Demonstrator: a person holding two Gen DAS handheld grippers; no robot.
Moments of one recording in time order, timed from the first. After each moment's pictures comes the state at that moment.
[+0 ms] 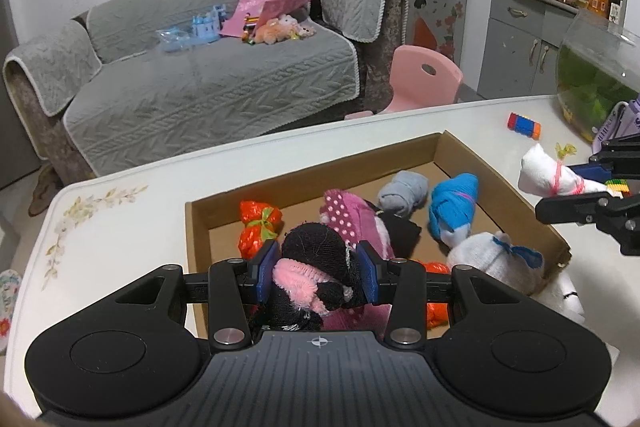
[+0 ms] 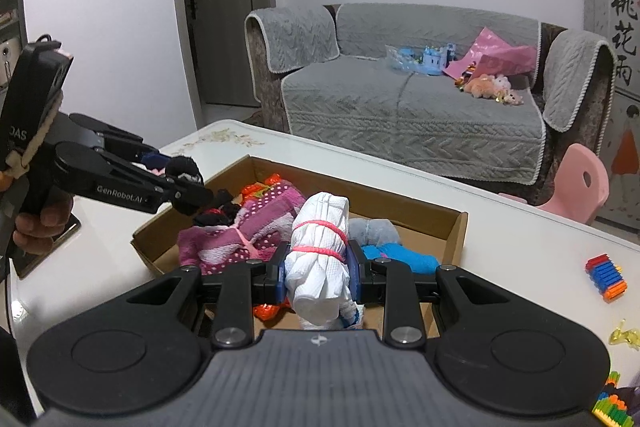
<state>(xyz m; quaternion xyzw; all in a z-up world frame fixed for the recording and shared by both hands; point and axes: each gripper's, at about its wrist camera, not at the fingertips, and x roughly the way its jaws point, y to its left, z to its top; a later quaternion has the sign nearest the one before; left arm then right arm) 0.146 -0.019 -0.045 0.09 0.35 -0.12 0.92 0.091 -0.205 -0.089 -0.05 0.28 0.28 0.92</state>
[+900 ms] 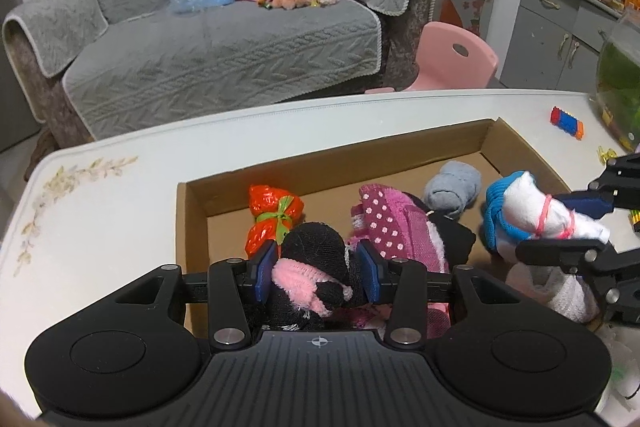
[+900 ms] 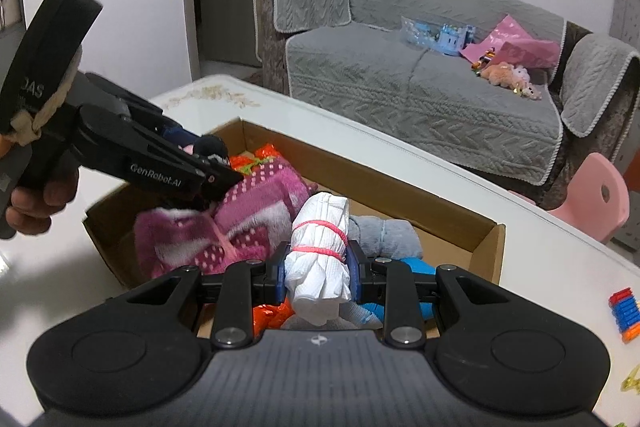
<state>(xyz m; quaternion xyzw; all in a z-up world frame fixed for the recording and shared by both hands) 0.203 -0.008 -0.086 0.06 0.40 -0.10 0.91 0.134 -0.161 -0.114 -0.13 0.32 0.27 0.90</state>
